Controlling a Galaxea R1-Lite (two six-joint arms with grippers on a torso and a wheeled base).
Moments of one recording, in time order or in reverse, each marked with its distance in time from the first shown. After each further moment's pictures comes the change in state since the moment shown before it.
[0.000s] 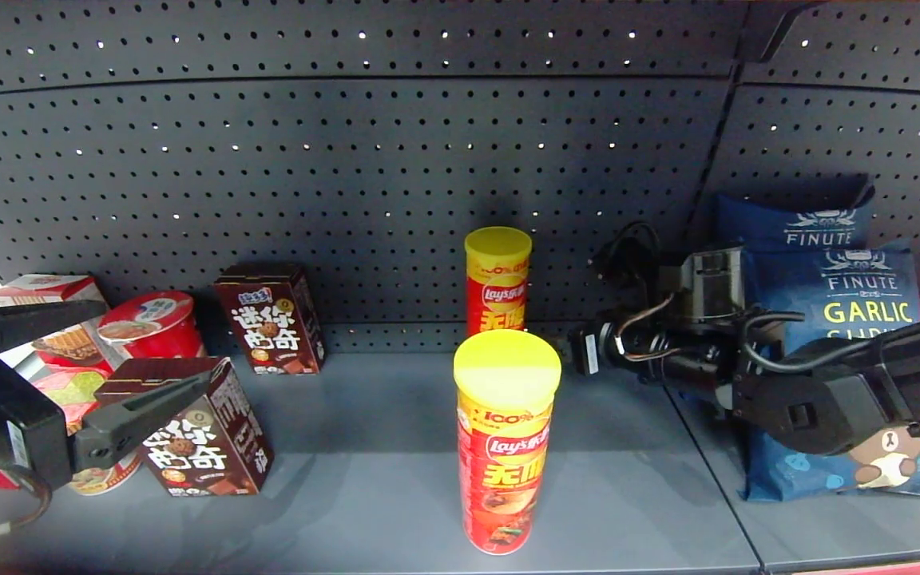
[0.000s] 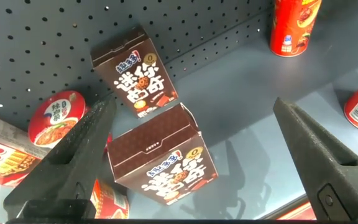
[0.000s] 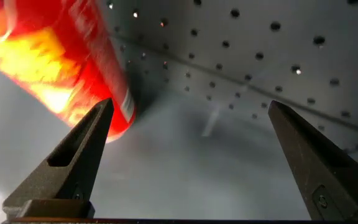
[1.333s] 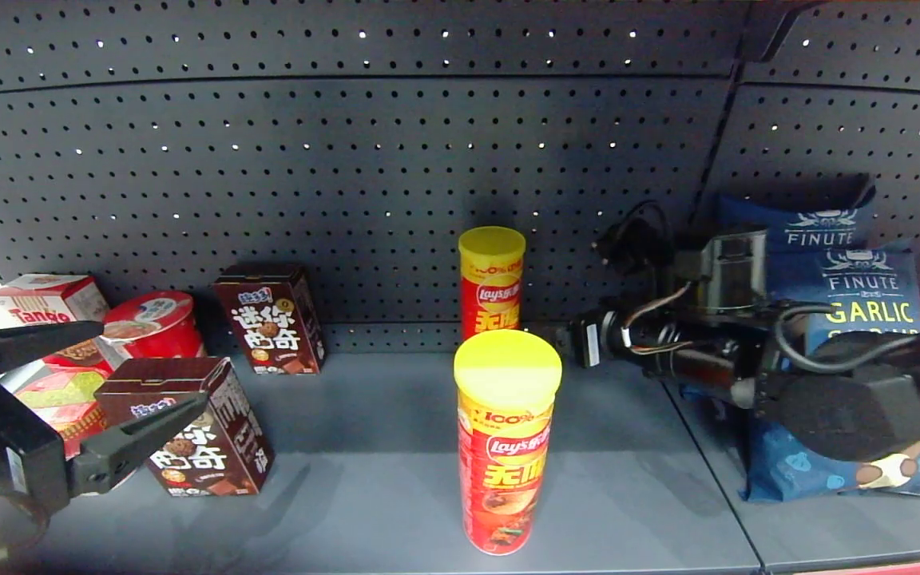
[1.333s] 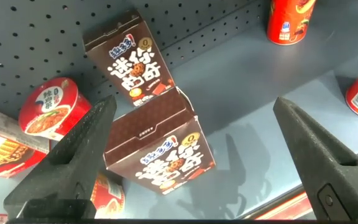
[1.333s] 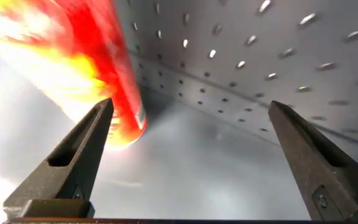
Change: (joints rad) left arm 0.005 -0.025 0.043 0.001 0.002 -0.001; right arm 0.046 -0.087 0.021 0.011 -0.033 -0.001
